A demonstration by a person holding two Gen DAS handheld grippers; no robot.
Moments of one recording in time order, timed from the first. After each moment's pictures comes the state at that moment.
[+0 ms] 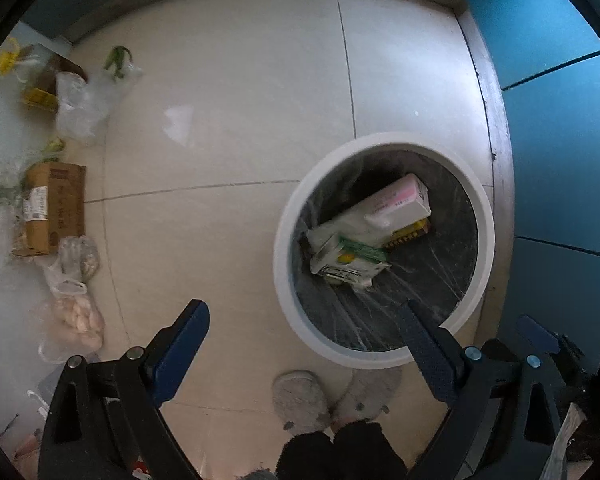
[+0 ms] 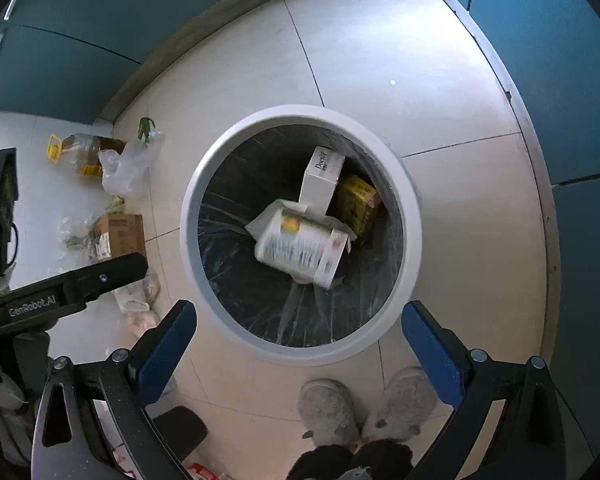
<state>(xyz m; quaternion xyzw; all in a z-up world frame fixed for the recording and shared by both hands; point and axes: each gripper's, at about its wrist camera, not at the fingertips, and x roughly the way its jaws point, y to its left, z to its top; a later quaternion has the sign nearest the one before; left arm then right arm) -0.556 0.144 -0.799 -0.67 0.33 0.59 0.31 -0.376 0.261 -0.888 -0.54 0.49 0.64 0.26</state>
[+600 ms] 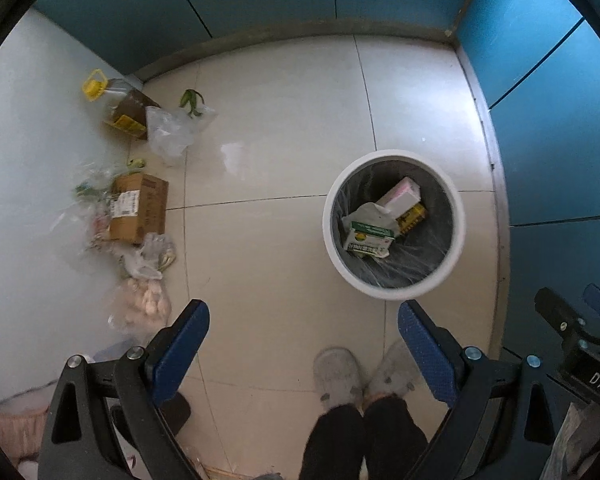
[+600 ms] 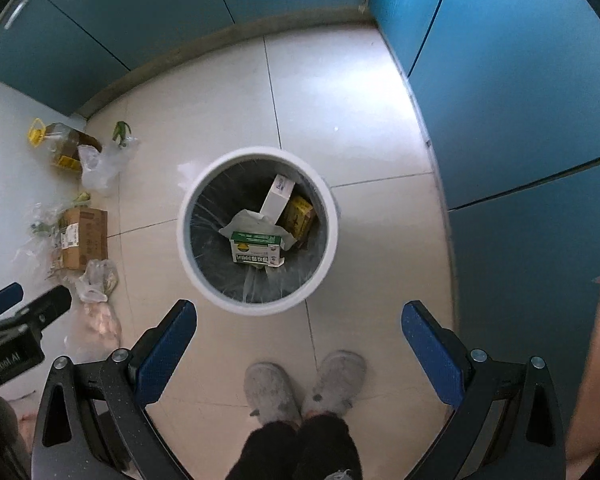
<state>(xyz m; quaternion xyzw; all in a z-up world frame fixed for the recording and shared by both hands) -0.506 0.089 -0.620 -0.60 0.36 0.66 0.28 -0.352 0.228 -0.718 -0.58 0.37 0.64 0.34</state>
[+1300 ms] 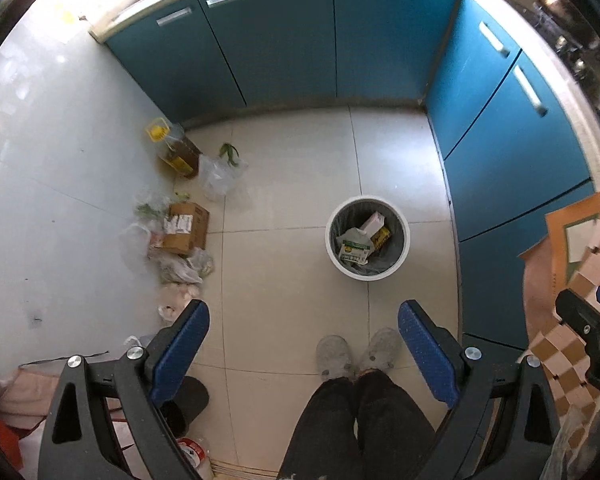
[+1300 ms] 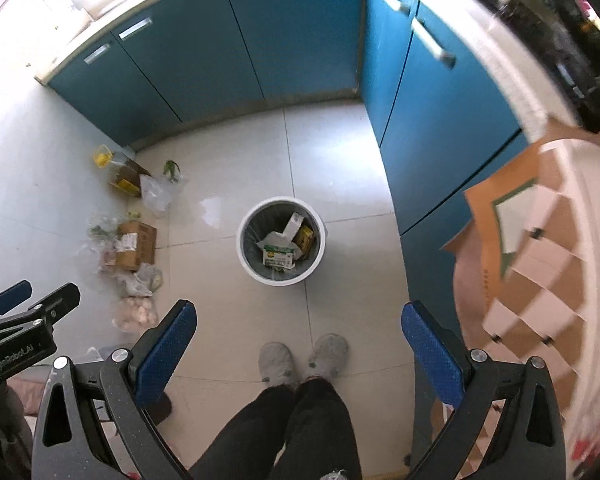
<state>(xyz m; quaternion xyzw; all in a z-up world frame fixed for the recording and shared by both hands) -0.436 0.008 -0.350 -0.54 0.32 0.72 0.32 -0.270 0.139 -0.371 -0.52 0.34 0.70 0.36</state>
